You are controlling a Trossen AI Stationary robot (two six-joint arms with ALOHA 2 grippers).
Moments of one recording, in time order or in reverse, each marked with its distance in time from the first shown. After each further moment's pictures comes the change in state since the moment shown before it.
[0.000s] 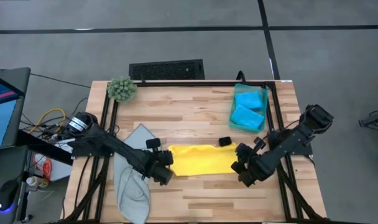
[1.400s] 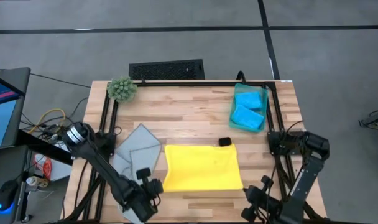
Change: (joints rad) left arm -0.332 0.089 0.045 0.150 0.085 -0.435; right arm 0.439 0.348 0.614 -0.258 0.030 0.338
